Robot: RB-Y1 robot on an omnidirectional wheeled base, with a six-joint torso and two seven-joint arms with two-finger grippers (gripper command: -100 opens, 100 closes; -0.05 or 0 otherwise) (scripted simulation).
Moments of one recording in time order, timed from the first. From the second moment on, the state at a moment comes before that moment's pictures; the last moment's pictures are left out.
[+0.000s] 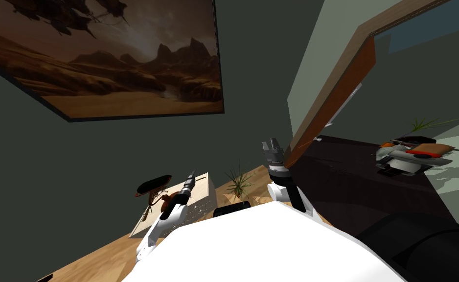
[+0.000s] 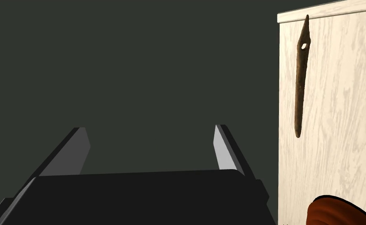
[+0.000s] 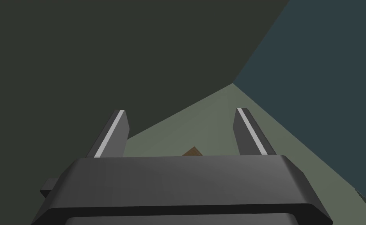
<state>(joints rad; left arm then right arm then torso) 0.30 0.34 -0.02 -1.65 0.33 0.05 -0.15 0.49 -0.04 -0.04 -2.31 0.03 -0.52 -0.06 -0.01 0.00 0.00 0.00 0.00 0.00</state>
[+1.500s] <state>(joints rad) 0.13 0.44 0.08 -1.23 0.42 0.34 -0.22 0.49 -0.04 -0.04 -2.31 0.03 -0.52 -0.06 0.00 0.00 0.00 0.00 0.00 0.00</state>
